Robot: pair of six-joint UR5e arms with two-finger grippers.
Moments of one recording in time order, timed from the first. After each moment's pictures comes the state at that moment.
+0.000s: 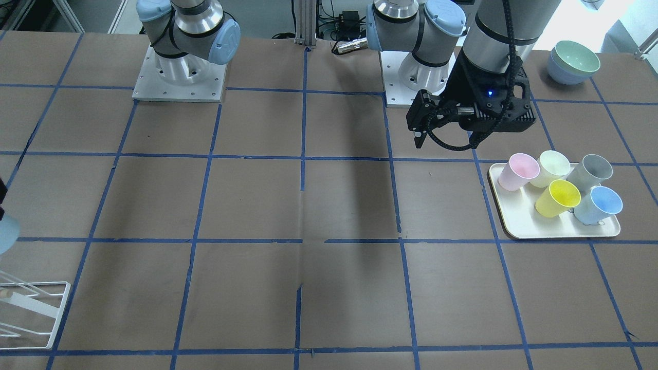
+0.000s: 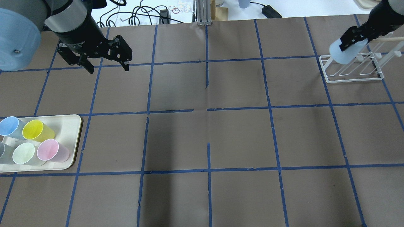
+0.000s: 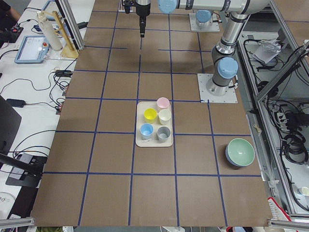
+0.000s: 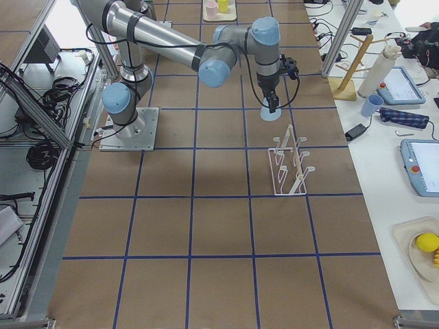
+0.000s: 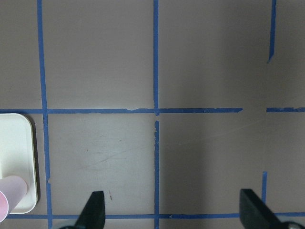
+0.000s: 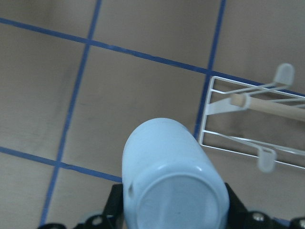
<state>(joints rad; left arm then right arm) -1.57 -1.59 -1.54 -1.53 1.56 -0.02 1.25 -1.43 1.60 -1.93 -1.43 -0.60</state>
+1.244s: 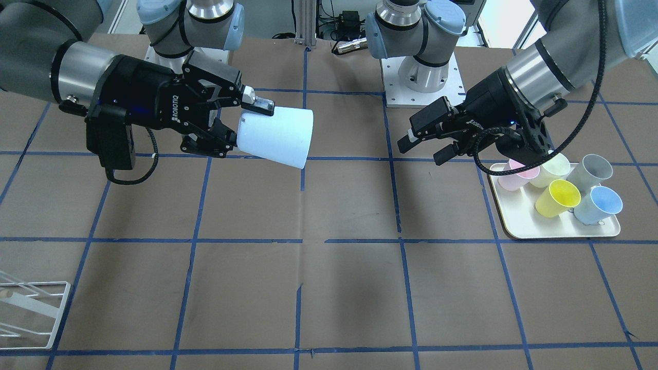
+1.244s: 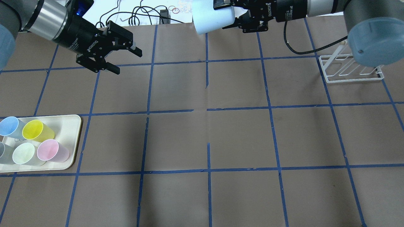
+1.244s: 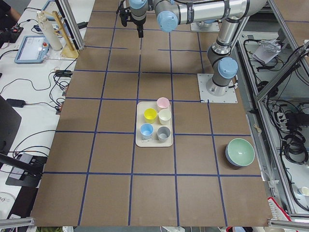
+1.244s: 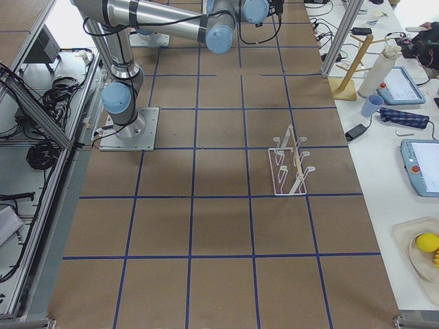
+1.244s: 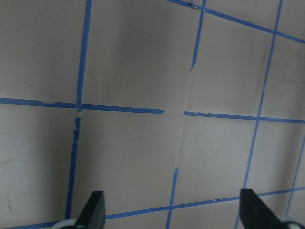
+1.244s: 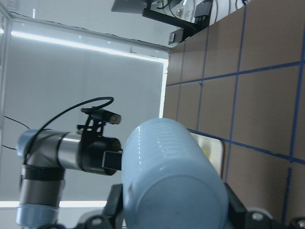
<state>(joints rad) -1.37 -1.61 -1.62 -1.56 0.91 0.06 1.46 -1.46 1.70 -1.79 -0.18 -0.13</state>
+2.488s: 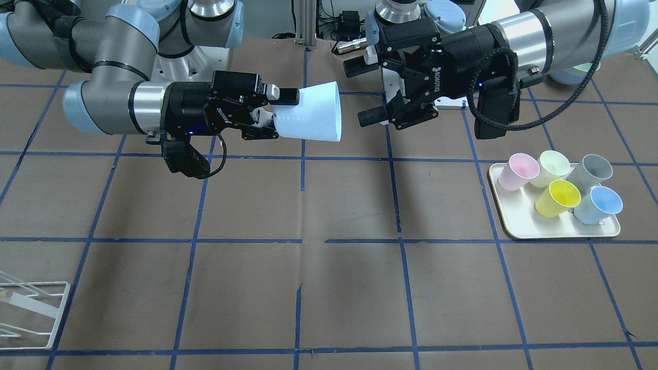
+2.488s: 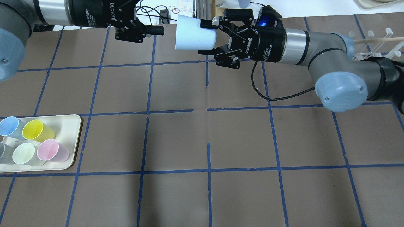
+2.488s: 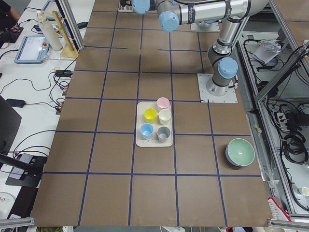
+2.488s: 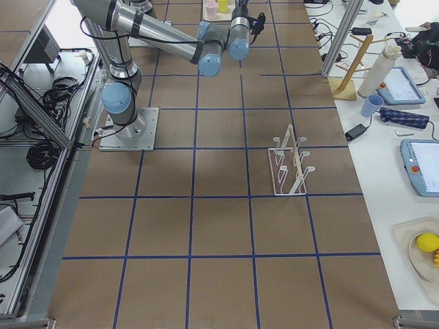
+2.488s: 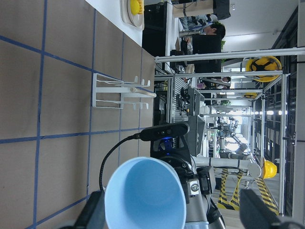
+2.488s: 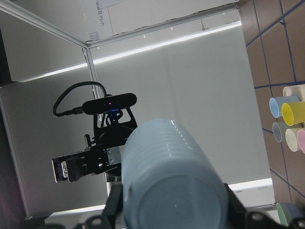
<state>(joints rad) -1.43 -1.59 -1.65 -1.54 0.31 0.09 1.52 -1.46 1.92 -1.78 0.12 -0.04</state>
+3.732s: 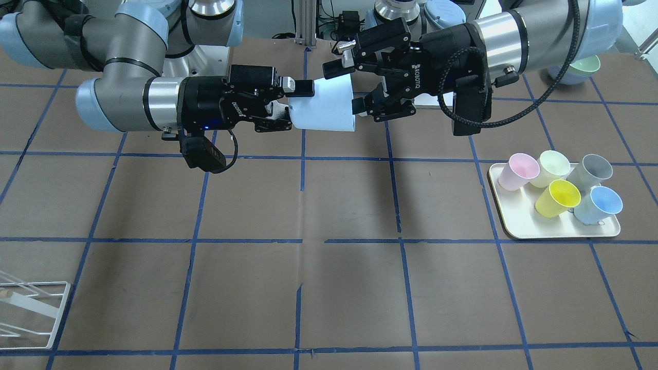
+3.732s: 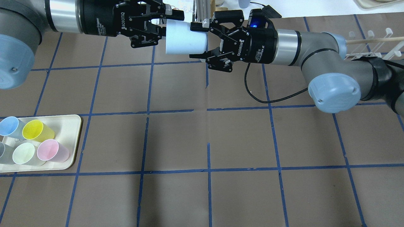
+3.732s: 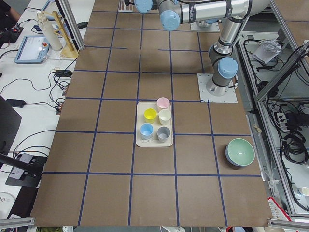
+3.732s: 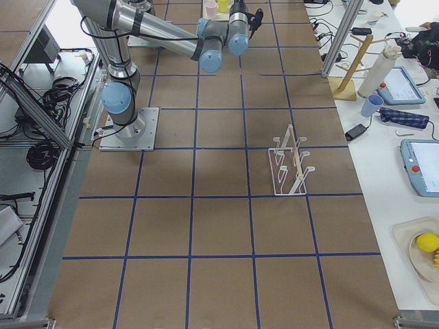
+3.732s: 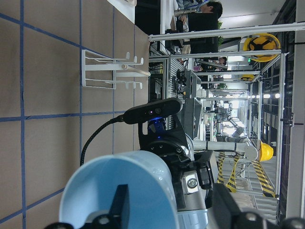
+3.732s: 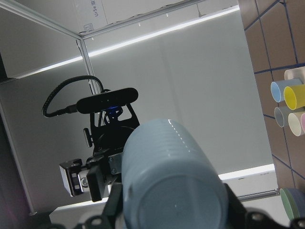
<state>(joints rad) -1.45 -1.57 -1.68 -1.54 0.32 0.09 1.55 -1.46 1.91 -1.79 0.13 0.01</state>
